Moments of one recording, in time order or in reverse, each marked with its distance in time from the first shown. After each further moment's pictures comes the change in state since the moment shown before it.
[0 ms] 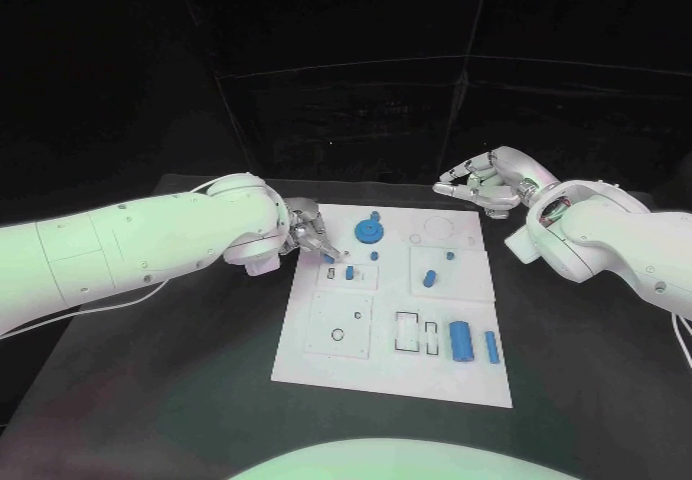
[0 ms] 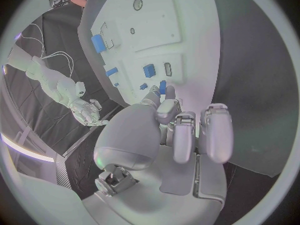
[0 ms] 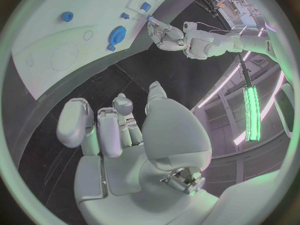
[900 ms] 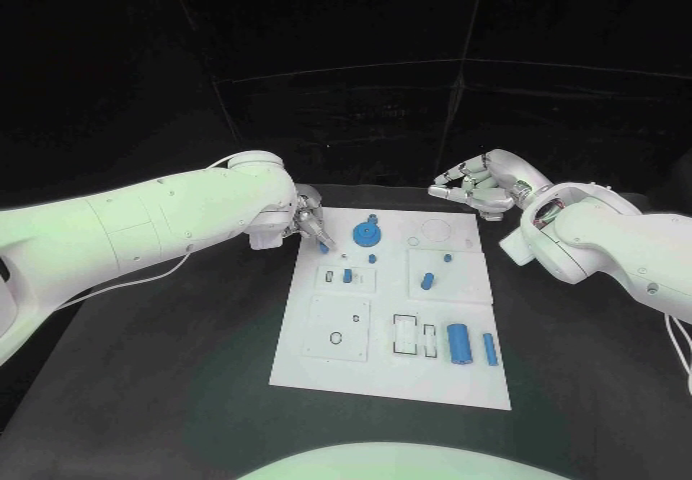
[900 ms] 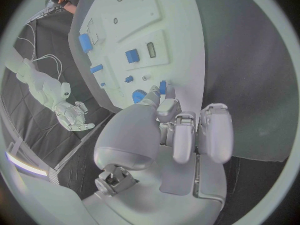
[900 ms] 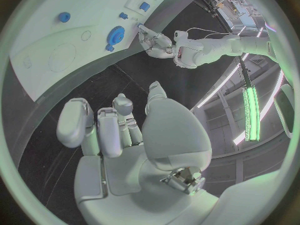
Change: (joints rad) left arm 0.041 0.167 0.003 -0.282 -0.036 0.210 0.005; left_hand -0.001 -0.001 0.000 0.000 0.002 0.000 0.000 -0.004 0.000 -0.012 0.005 -0.012 -0.010 -0.004 0.004 0.000 0.000 0.000 -0.001 0.001 0.000 0.000; right arm 0.000 0.010 0.000 -0.003 0.000 -0.001 0.004; right_hand 0.000 0.000 0.000 0.000 0.000 0.000 0.000 -0.004 0.000 0.000 0.000 0.000 0.000 0.000 0.000 0.000 0.000 0.000 0.000 0.000 0.000 0.001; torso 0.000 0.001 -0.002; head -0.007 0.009
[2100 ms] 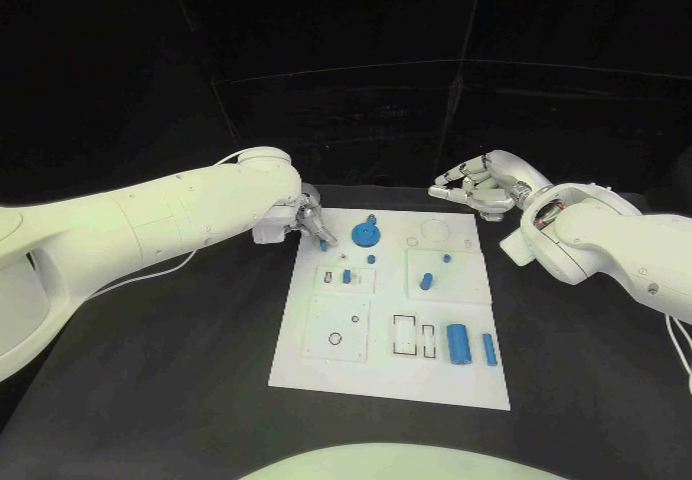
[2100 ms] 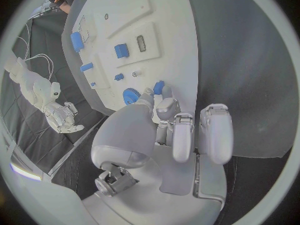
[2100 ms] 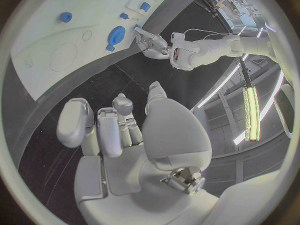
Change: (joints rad) left arm 0.000 0.076 -0.001 -0.120 -0.018 0.055 -0.028; left_hand -0.179 -0.058 -0.101 0.126 0.004 -0.003 0.011 0.004 0.016 -0.017 0.016 -0.016 -0.018 0.000 0.000 0.000 0.000 0.000 0.002 0.005 0.004 0.000; right arm 0.000 -0.003 0.000 0.002 0.000 -0.001 0.000; right_hand 0.000 0.000 0.000 0.000 0.000 0.000 0.000 0.000 0.000 0.000 0.000 0.000 0.000 0.000 0.000 0.000 0.000 0.000 0.000 0.000 0.000 0.002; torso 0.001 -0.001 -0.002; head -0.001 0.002
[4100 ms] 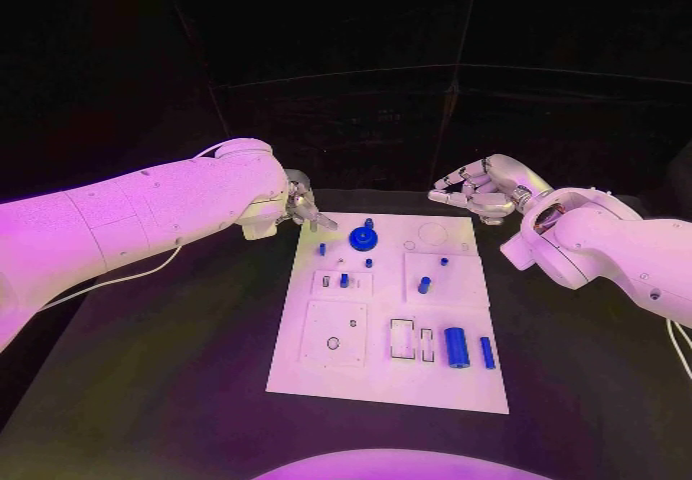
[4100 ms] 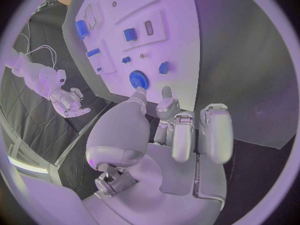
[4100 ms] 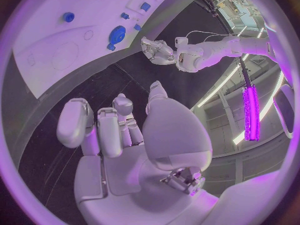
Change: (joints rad) left arm 0.030 -0.081 0.026 0.108 0.002 -0.109 -0.027; left_hand -0.116 -0.081 0.018 0.051 0.000 -0.032 0.000 0.007 0.035 0.000 0.000 -0.005 -0.004 0.000 0.000 0.000 0.000 0.000 -0.001 -0.006 -0.004 0.000; right arm 0.000 -0.017 0.000 0.016 0.000 -0.009 0.001; right_hand -0.009 -0.009 0.000 0.000 -0.014 0.000 0.000 0.000 0.000 0.000 0.000 0.000 0.001 0.000 0.000 0.000 0.000 0.000 0.000 0.000 0.004 0.000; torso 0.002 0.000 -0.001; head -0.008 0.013
